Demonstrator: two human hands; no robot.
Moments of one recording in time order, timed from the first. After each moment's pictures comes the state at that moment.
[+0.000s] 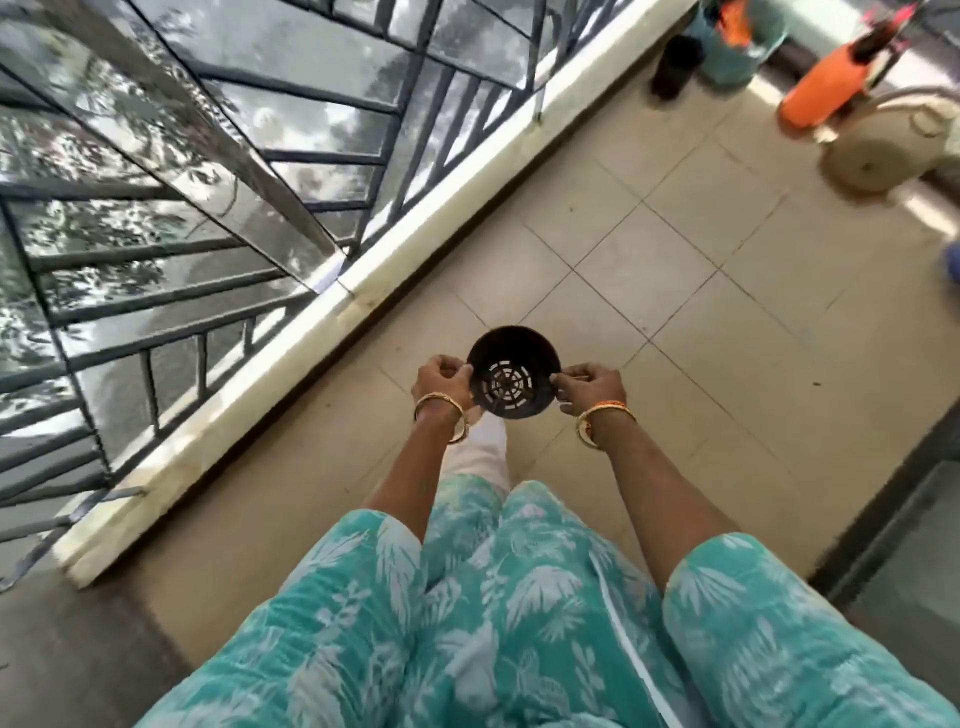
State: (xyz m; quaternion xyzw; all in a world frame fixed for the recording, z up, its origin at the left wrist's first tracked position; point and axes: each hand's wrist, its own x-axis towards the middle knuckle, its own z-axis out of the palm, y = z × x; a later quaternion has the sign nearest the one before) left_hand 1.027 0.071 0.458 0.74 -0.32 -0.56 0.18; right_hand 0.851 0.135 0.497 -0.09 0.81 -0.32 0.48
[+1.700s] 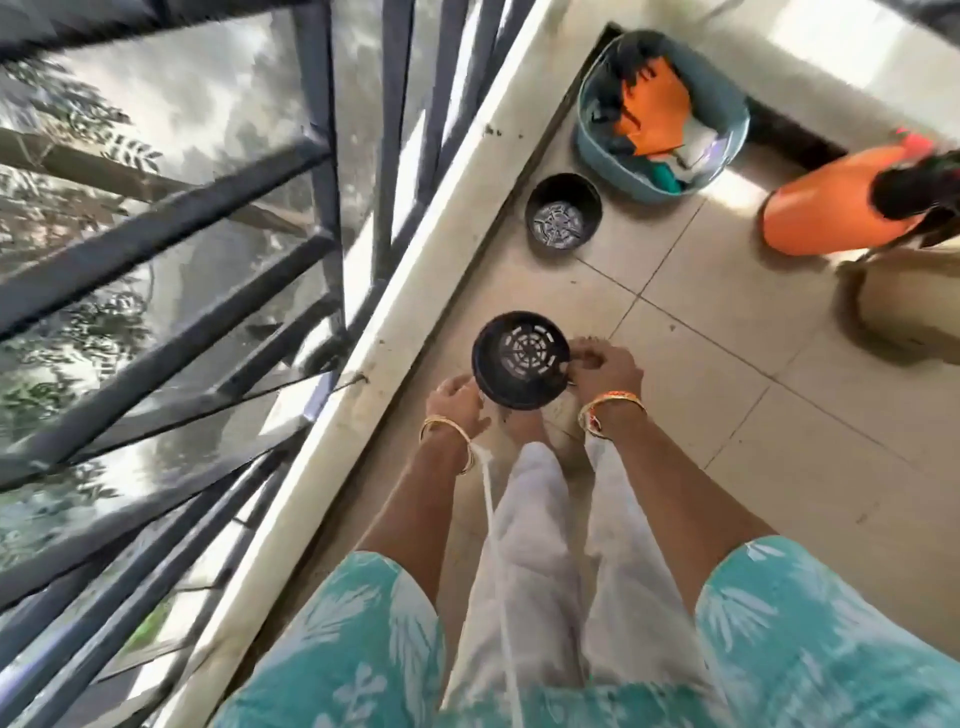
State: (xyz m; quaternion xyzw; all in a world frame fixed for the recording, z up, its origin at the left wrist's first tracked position) left_hand 0.353 -0.532 0.250 0.75 -0.25 -0.61 -0.05; right_hand 0.212 -0.459 0.225 -0.07 0.87 -0.23 0.44
